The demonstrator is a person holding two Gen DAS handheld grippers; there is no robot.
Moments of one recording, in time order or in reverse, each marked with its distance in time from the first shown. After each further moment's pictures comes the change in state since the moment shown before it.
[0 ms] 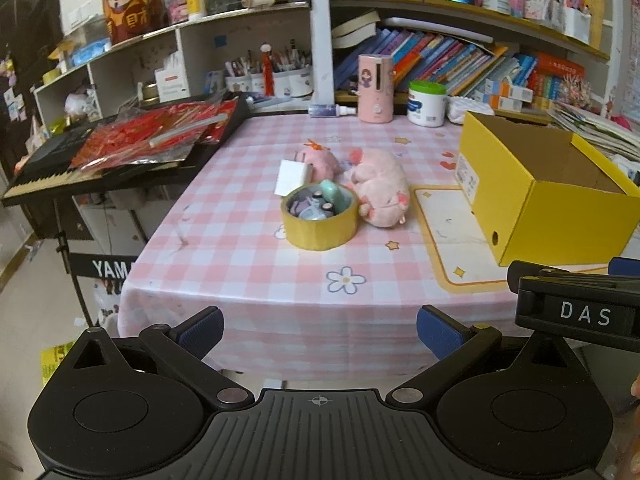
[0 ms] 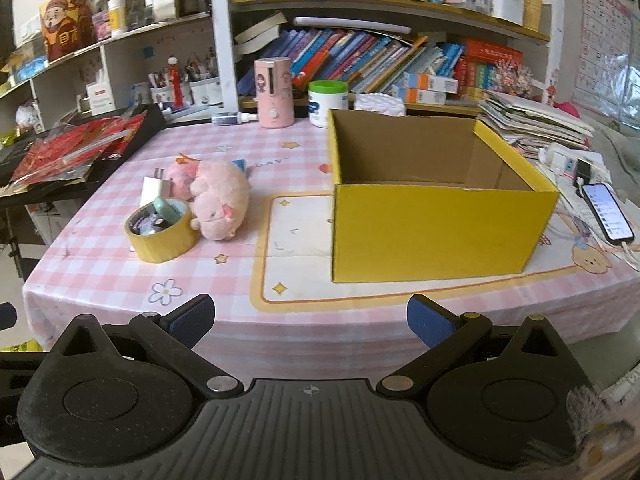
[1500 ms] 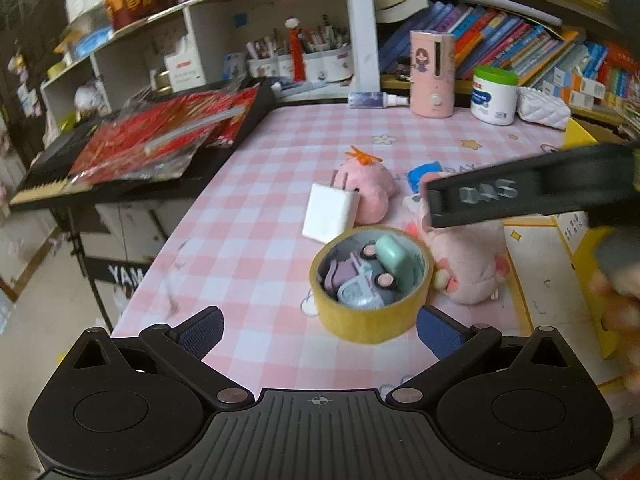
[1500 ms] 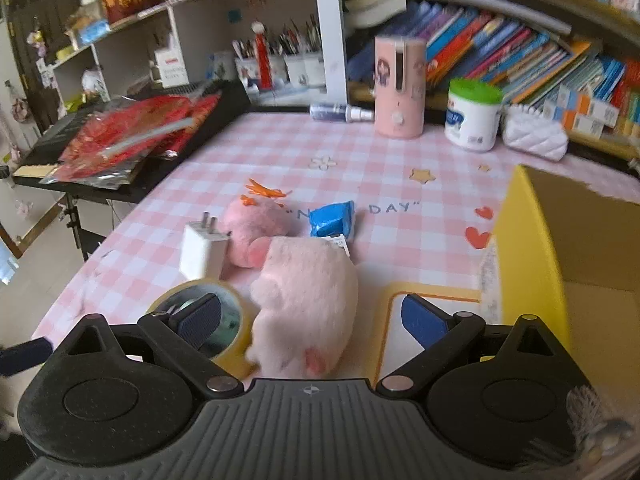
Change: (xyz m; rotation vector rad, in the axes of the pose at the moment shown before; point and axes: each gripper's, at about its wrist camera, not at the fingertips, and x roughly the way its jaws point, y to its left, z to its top) left arm 0.129 0.010 0.071 -0.004 0.055 0.128; right arm 0.198 0.058 0.124 -0.134 0.125 0.285
